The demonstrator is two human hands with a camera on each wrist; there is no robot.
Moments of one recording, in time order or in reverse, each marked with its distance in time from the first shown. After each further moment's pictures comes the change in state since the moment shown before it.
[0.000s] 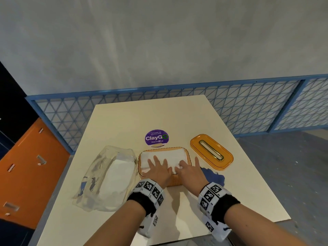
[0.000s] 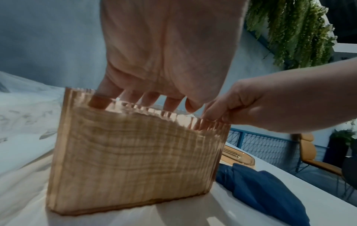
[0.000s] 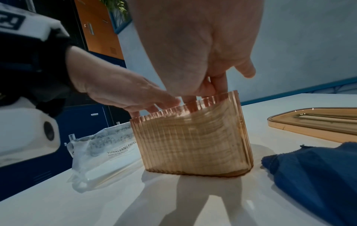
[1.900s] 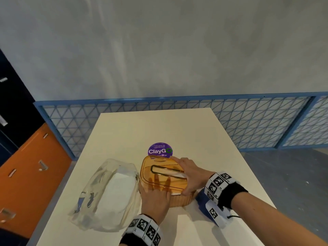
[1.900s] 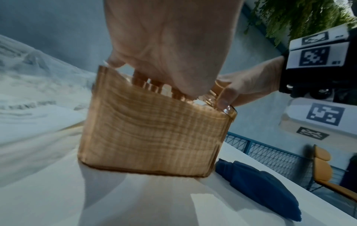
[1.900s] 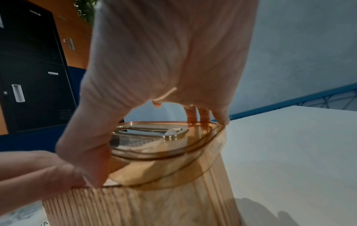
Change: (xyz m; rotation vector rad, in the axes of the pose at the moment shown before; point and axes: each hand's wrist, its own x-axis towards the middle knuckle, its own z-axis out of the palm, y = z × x) left_hand -0.017 -0.016 0.012 0.099 0.288 0.099; right_hand 0.063 0.046 -0.038 0.479 -0.220 -0.215
